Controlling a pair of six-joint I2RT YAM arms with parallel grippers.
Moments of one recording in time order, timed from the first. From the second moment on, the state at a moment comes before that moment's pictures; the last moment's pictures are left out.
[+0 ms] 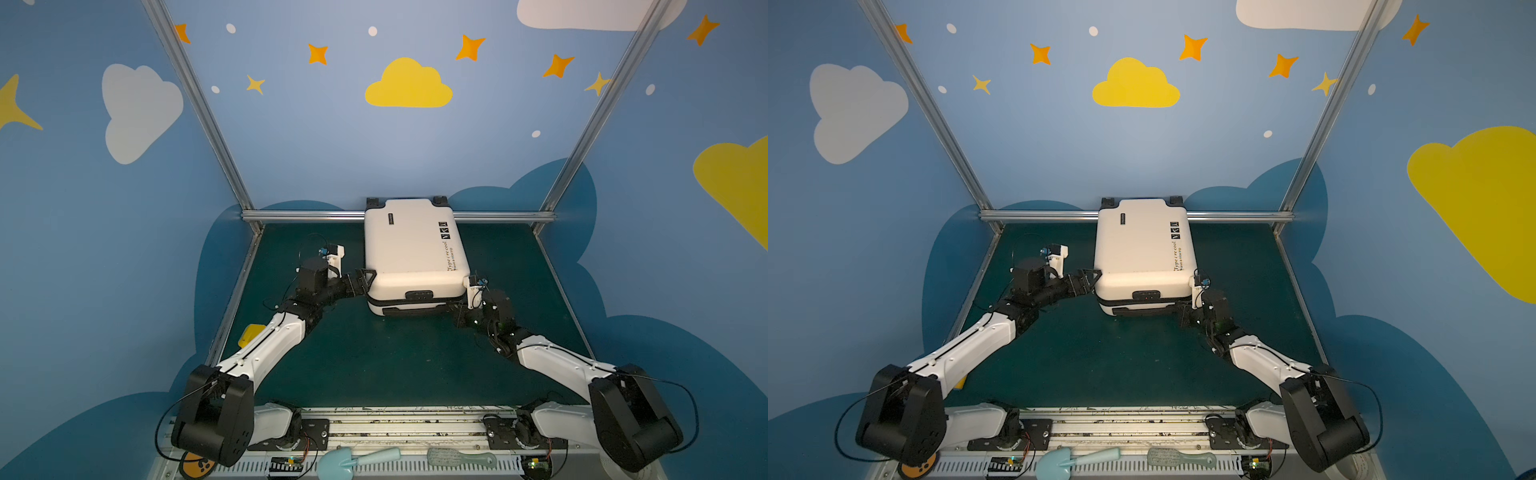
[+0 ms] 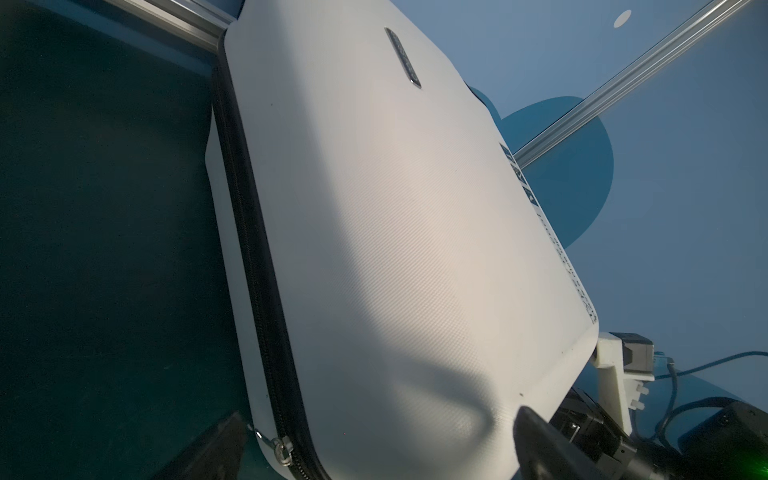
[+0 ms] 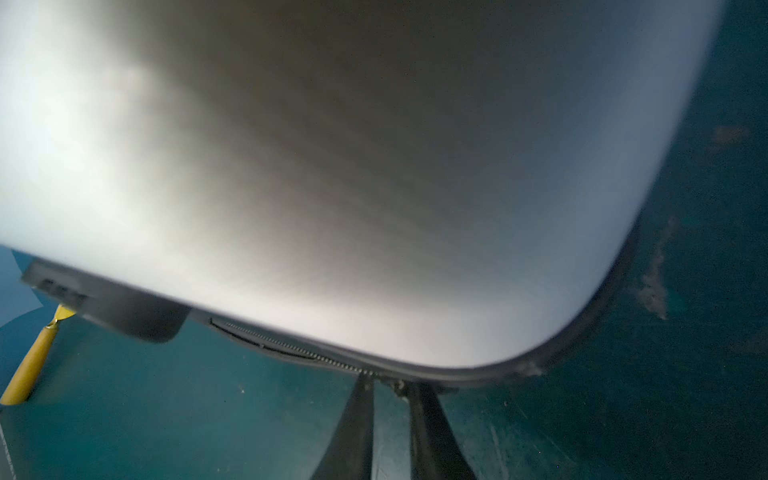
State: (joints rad) left arm -0.28 1.30 0.78 0.09 0.39 -0.57; right arm 0.46 1.26 0.48 0.24 -0.18 0.41
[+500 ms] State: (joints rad) left arm -0.28 1.32 0.78 0.10 0.40 -0.58; right arm 0.47 1.25 0.42 0.26 -0.16 0.43
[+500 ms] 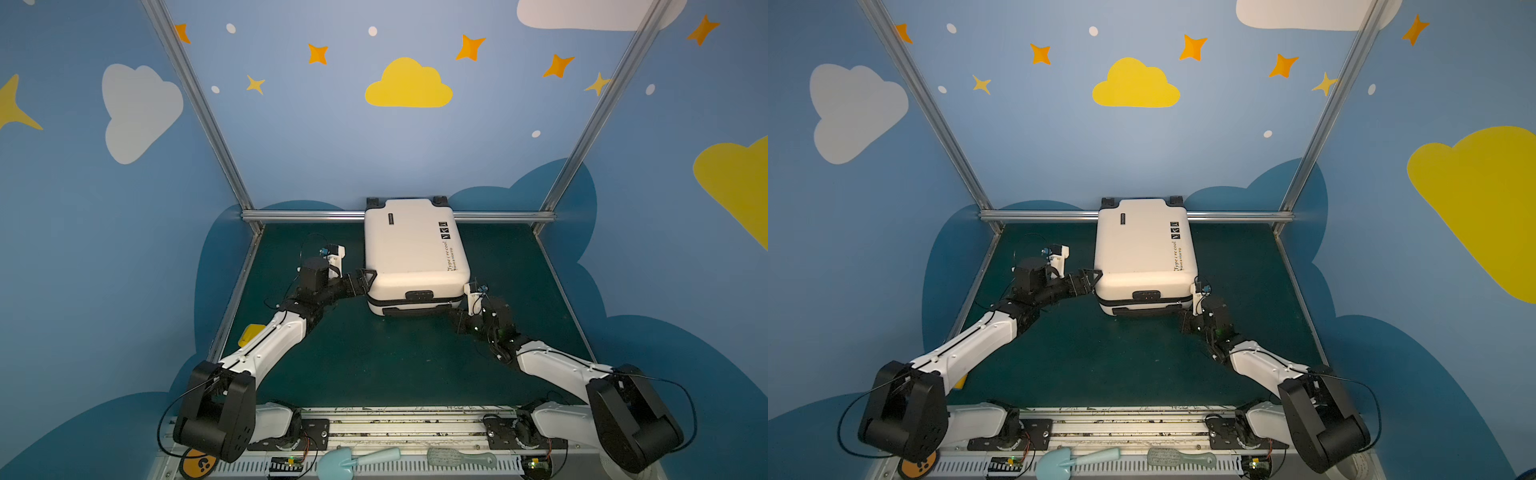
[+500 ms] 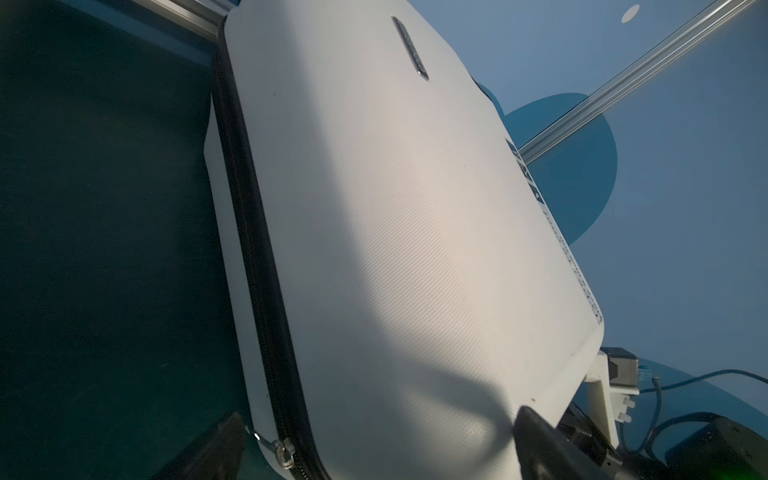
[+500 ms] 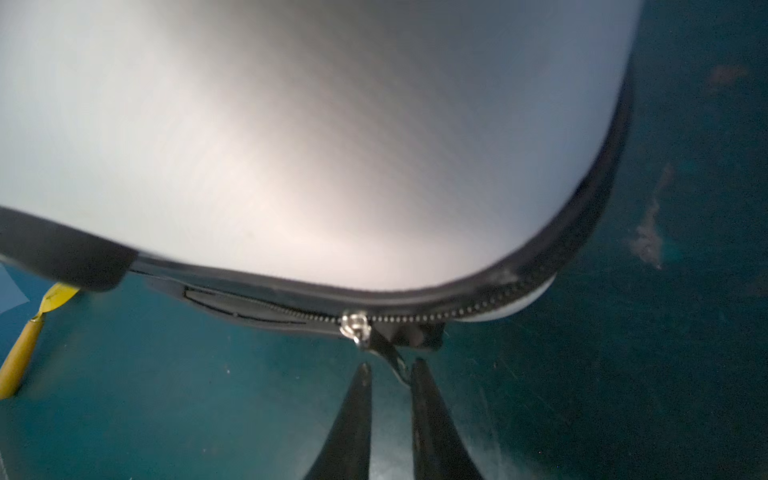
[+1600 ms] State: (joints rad) left arm -0.27 1.36 0.80 0.15 0.42 -0.60; right arm 0.49 1.27 0.45 0.22 -0.17 0.43
